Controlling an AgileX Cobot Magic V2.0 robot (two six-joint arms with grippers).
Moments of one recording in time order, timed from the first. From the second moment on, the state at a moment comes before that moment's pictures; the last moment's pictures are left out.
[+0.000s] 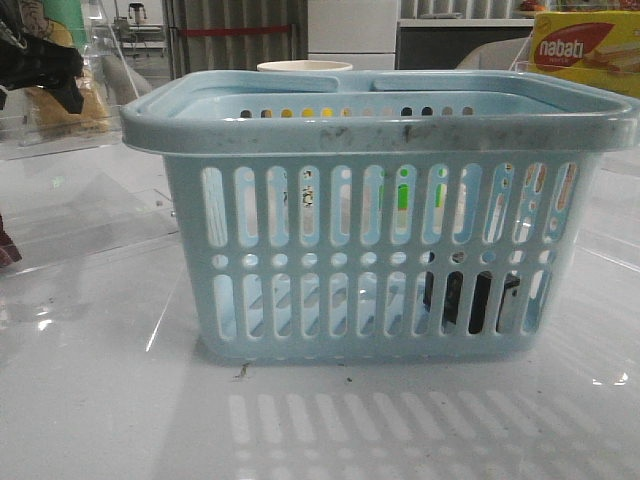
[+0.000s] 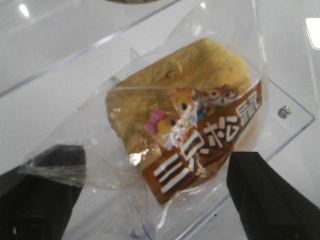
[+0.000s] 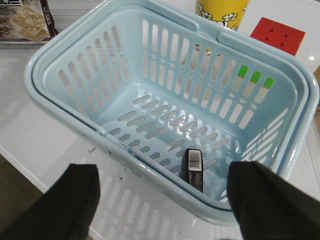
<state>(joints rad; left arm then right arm) -0.02 1.96 -1.54 -0.04 0.31 0.06 0.48 0.92 -1.01 0.12 0.72 -0.12</state>
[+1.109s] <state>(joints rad) -0.02 1.83 -1.54 -0.04 0.38 0.06 0.48 0.92 -1.01 0.12 0.72 -0.12</state>
